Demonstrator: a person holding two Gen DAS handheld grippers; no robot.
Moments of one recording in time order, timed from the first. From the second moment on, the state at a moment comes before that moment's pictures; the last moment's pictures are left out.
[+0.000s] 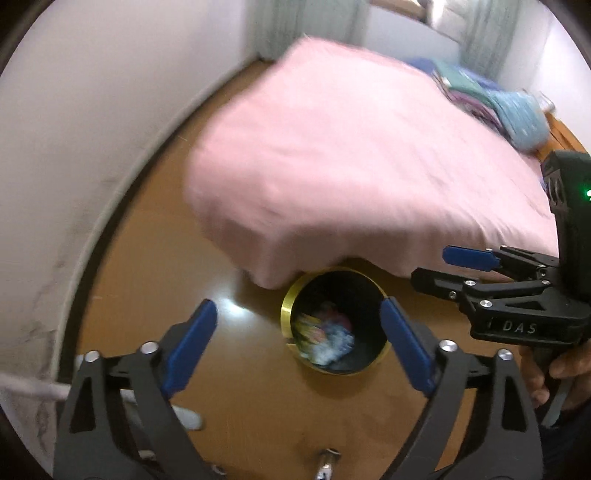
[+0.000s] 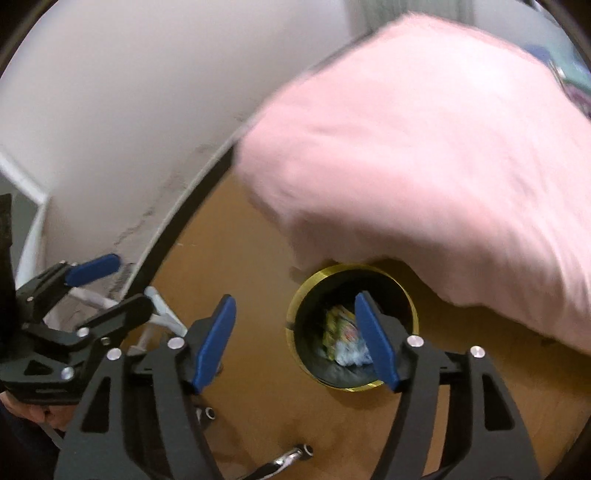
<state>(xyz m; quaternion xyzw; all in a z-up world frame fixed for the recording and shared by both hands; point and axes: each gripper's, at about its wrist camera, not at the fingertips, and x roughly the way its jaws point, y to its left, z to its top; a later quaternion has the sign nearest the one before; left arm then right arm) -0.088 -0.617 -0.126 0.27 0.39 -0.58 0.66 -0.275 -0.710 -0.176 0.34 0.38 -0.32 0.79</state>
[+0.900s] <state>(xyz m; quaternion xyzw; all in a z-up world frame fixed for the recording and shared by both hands) 0.190 -0.016 -0.030 0.04 0.45 -0.11 0.88 0.147 -0.216 -0.060 0.00 0.45 0.16 0.88</state>
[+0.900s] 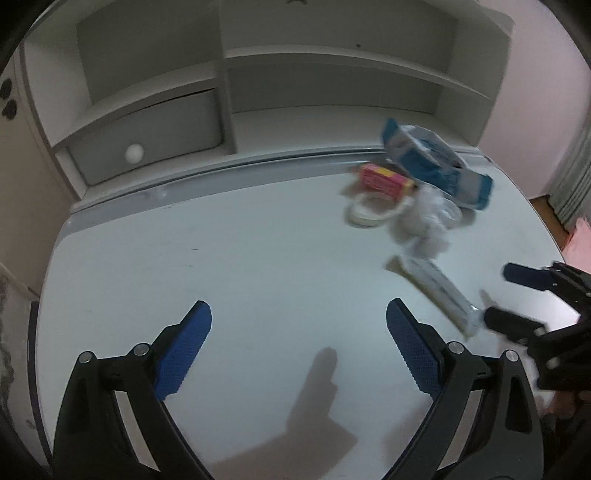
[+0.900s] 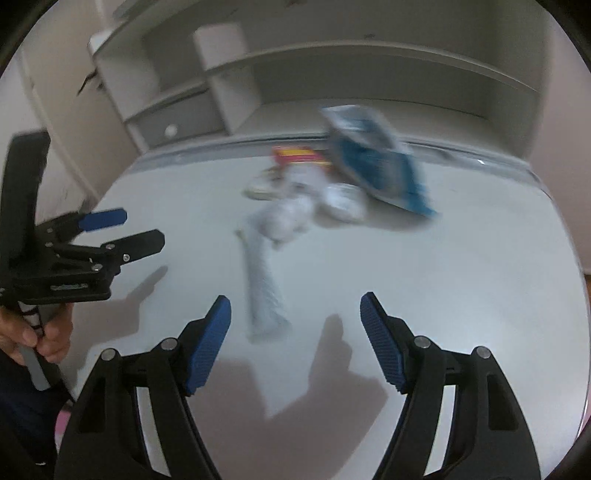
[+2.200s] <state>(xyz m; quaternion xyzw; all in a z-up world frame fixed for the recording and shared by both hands) 0.188 -0.163 -0.028 0.11 0.43 -0.18 0.88 0.040 -0.360 -0.062 0.06 0.43 0.07 0.90</state>
